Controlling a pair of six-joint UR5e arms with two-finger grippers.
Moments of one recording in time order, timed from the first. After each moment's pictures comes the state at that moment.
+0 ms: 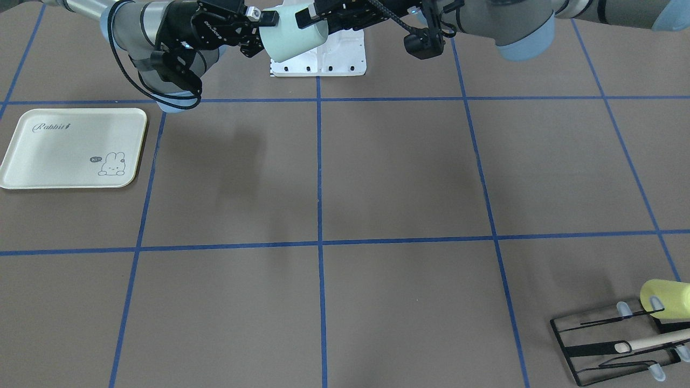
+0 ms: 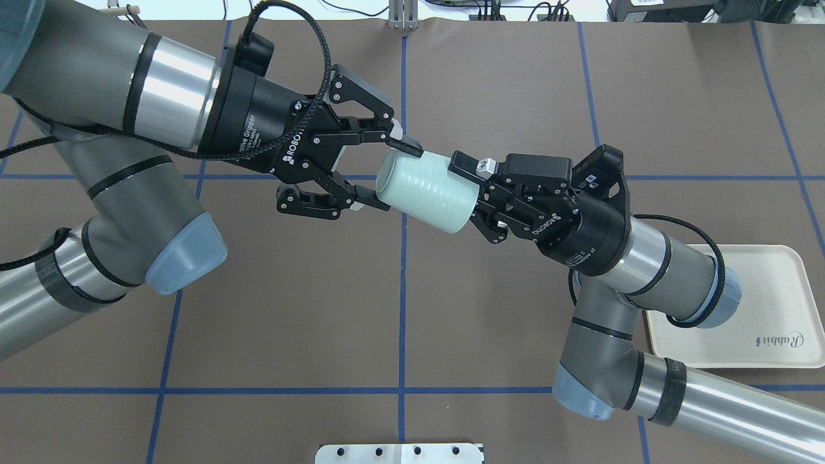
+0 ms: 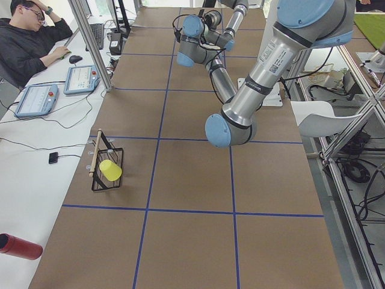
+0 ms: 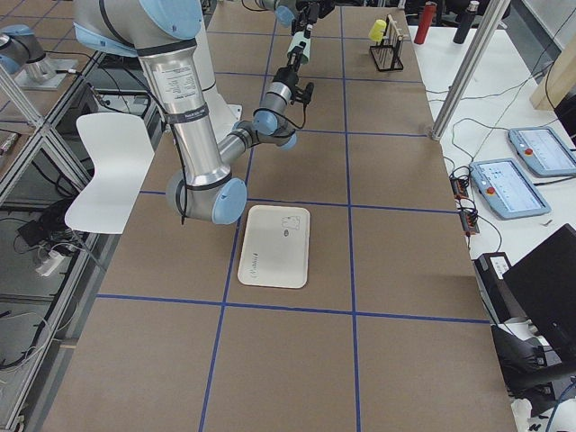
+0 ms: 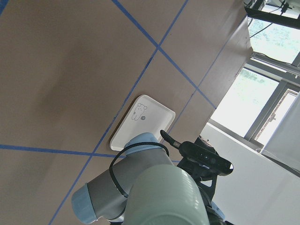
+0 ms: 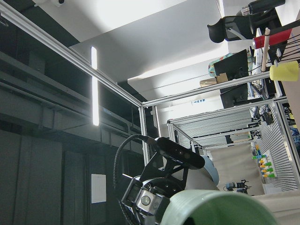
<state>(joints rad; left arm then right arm) -0.77 -2.24 -1.83 -2.57 -2.36 -2.35 0.45 -1.14 1.63 0.52 1.44 2.08</state>
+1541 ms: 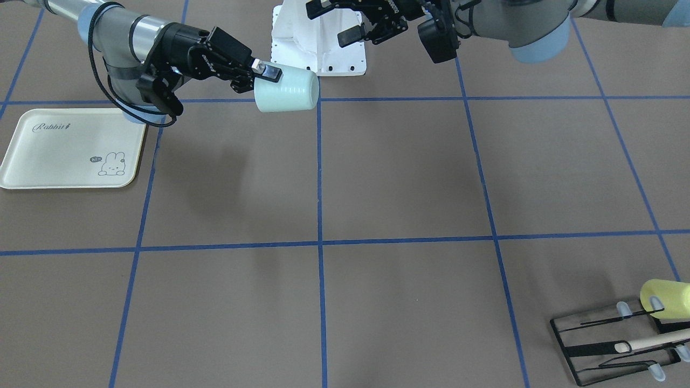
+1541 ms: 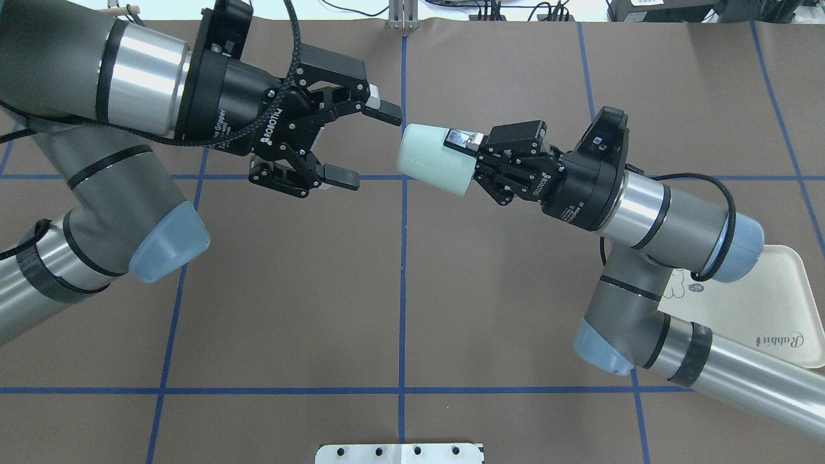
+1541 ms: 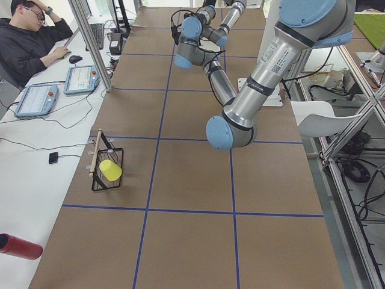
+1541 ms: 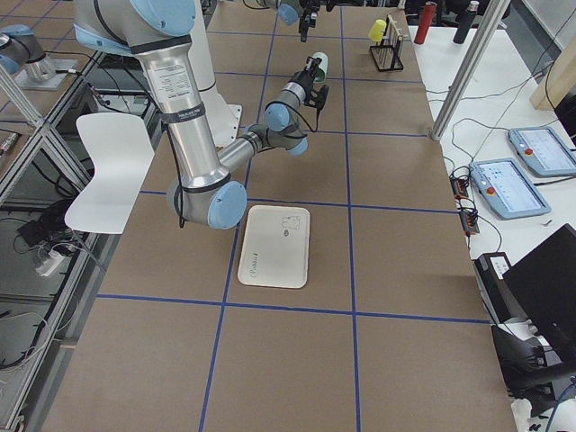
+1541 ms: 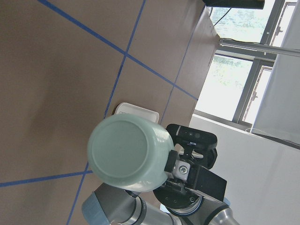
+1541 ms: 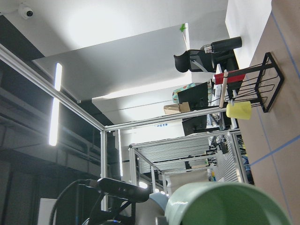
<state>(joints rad) -0.81 -2.20 -1.83 -2.62 -2.33 -2.09 0.59 -1.17 1.63 0.23 1.60 2.08</state>
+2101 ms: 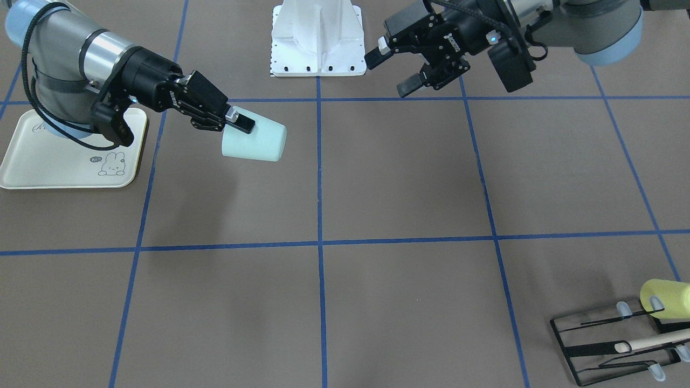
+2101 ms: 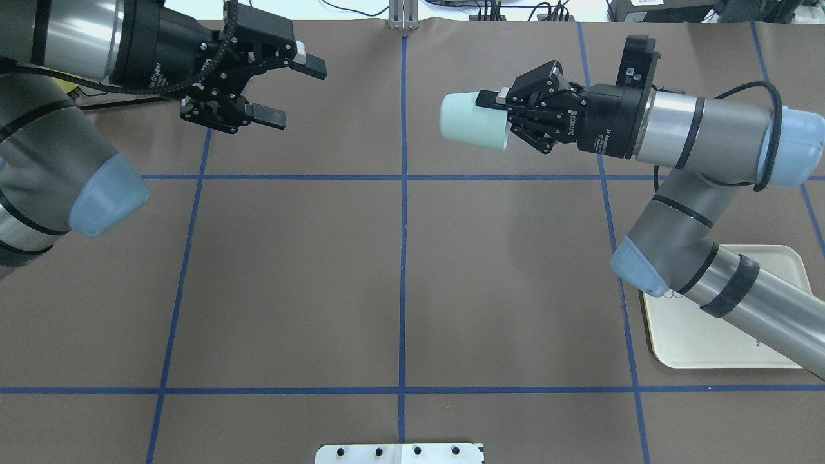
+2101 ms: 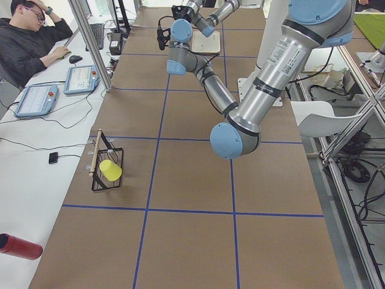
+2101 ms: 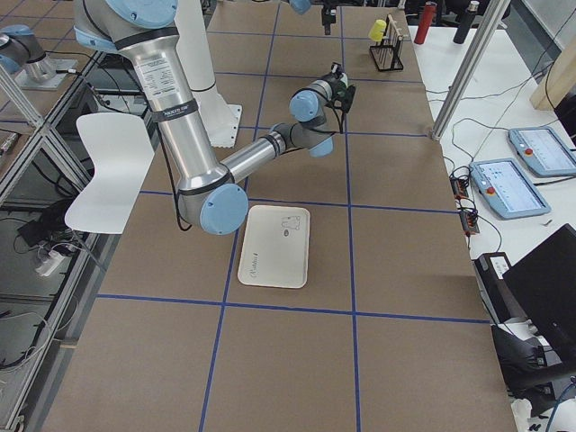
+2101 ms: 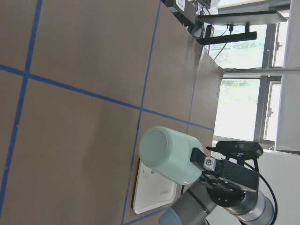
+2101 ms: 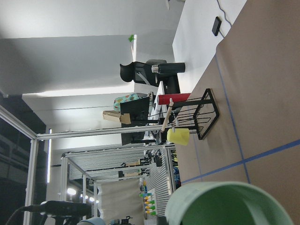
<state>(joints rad) -0.95 -2.12 -1.84 -2.42 -2.35 -1.73 0.81 -1.16 1.63 -0.05 1.92 2.07</state>
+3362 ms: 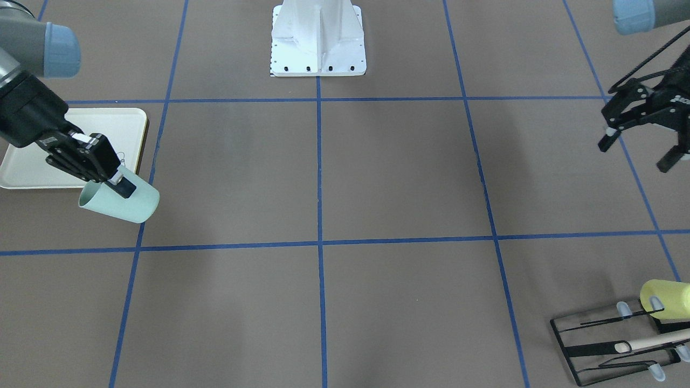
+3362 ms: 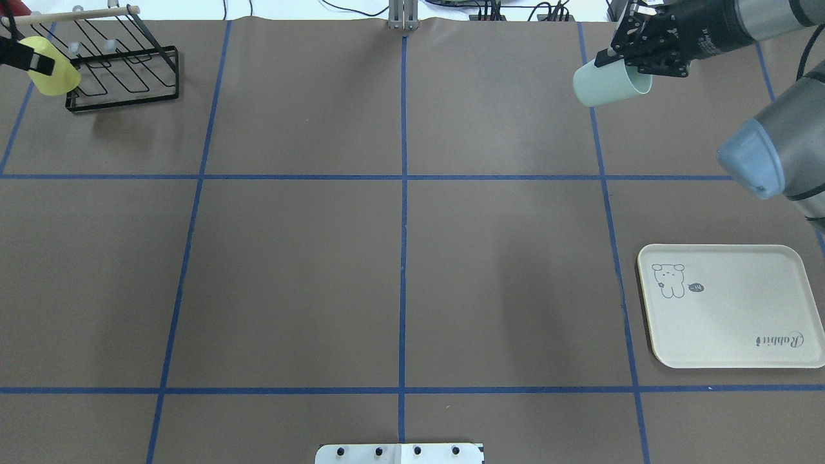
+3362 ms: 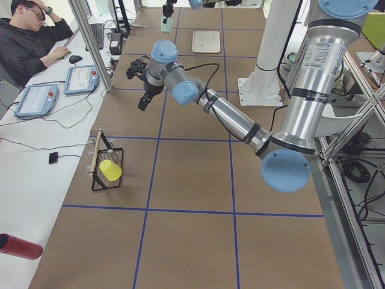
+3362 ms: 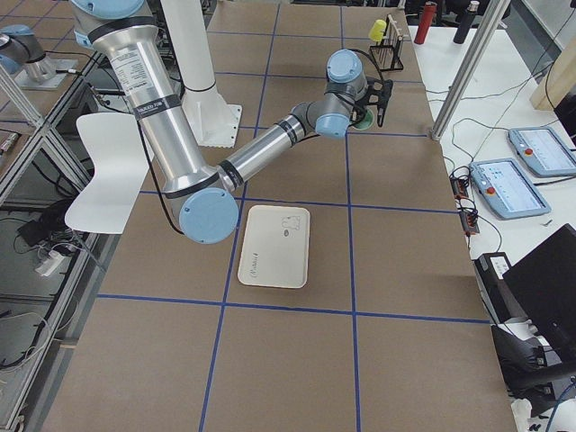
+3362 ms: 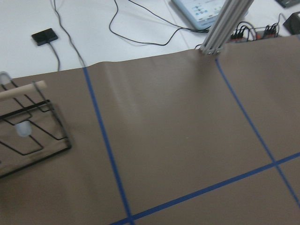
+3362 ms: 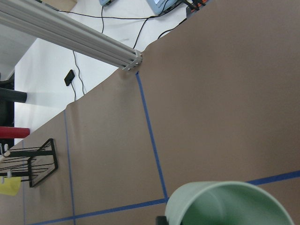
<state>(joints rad) -1.32 -1.76 -1.95 -1.80 -2.26 -0.30 1.12 -1.18 1.80 -1.03 2.29 1.39</state>
